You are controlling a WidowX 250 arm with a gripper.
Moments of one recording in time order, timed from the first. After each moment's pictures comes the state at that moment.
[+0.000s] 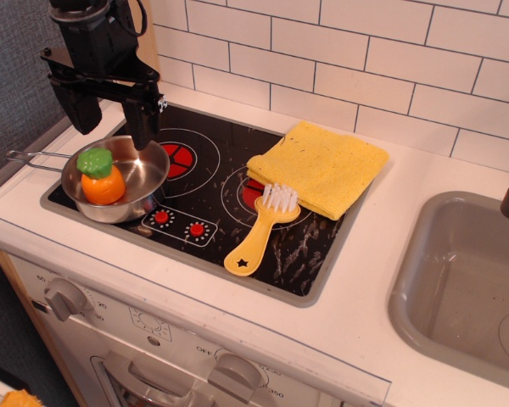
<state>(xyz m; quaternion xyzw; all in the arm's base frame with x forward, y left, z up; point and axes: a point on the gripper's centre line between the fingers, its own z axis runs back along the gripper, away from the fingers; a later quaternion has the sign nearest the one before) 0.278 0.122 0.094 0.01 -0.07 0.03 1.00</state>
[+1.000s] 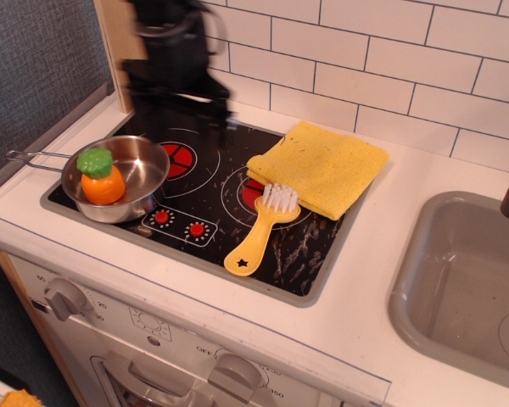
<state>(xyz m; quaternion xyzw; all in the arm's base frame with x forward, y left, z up) 0.310 0.057 0.079 0.00 -0.06 -0.03 1.00</state>
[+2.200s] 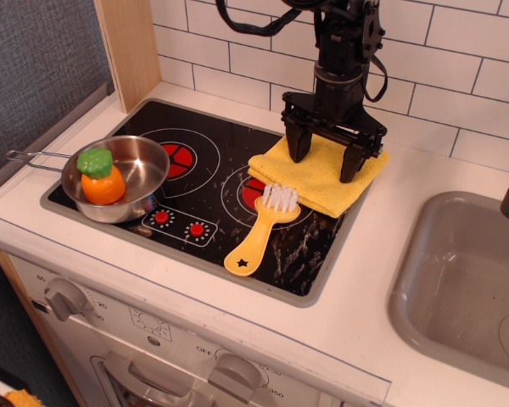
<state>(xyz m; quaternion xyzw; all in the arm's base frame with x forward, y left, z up) 0.411 -0.017 0.013 0.02 -0.06 -0.05 1.00</state>
